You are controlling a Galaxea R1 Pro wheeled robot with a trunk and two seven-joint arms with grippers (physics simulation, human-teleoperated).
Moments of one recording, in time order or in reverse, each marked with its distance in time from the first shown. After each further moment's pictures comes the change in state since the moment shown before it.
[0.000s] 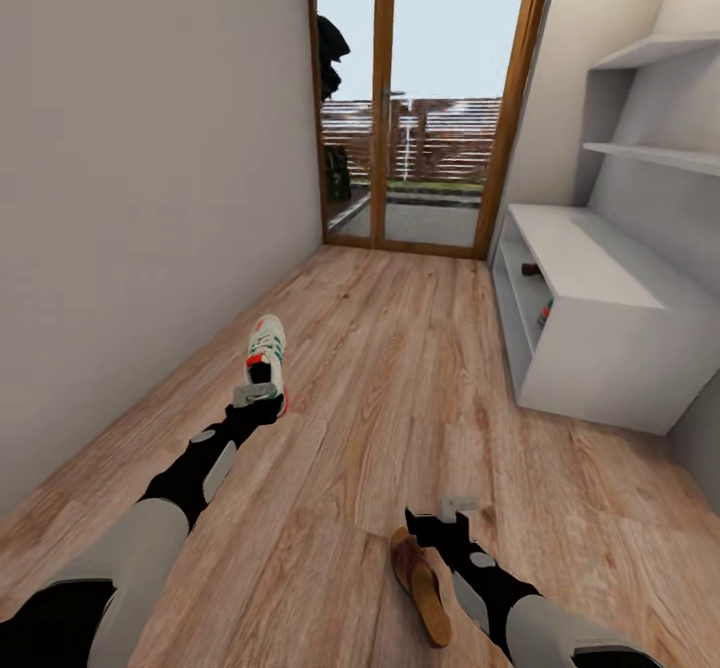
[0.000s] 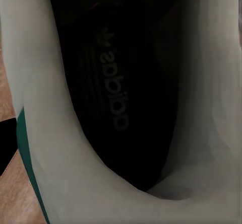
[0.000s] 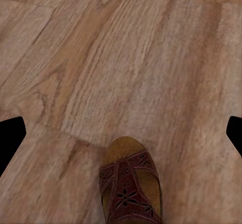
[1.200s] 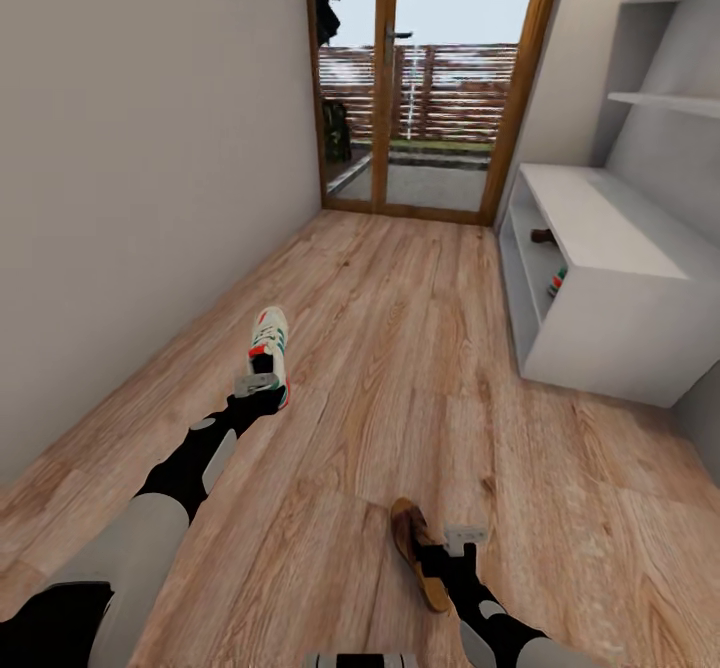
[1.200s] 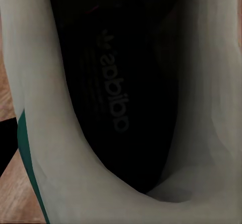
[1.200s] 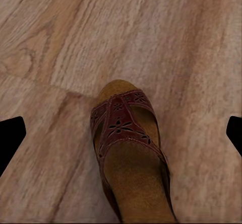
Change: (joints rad) left arm 0.000 -0.003 -0.004 -0.087 -0.004 0.088 -0.004; right arm 0.071 -0.005 -0.002 0.075 -0.002 -0.230 -0.001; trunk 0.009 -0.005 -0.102
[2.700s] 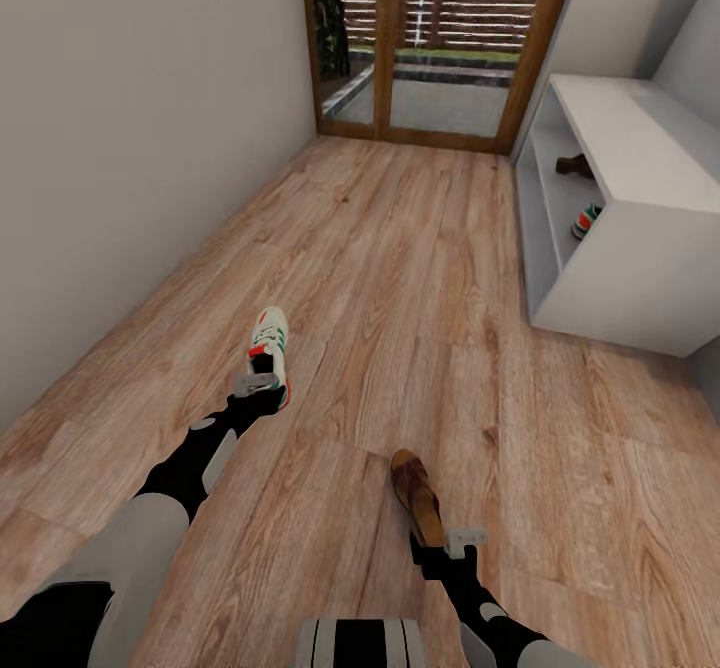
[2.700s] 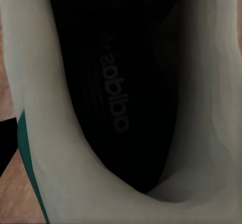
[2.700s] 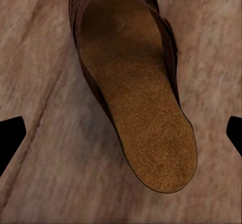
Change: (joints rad) left arm 0.000 0.000 0.000 0.000 0.000 0.000 0.000; right arm 0.005 0.000 -0.001 0.000 -0.005 0.000 0.000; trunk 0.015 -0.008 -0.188
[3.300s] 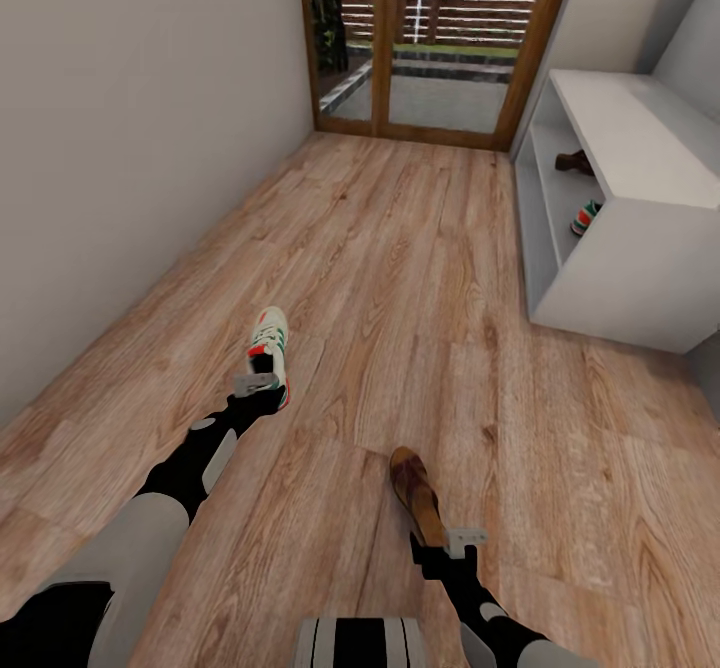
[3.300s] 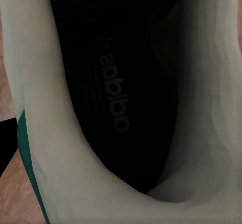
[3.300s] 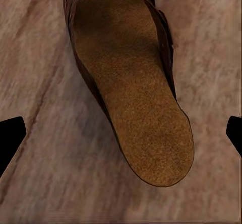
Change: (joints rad) left arm 0.000 0.000 0.000 0.000 0.000 0.000 0.000; right arm 0.000 0.000 0.000 0.000 -0.004 0.000 -0.001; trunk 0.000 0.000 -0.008
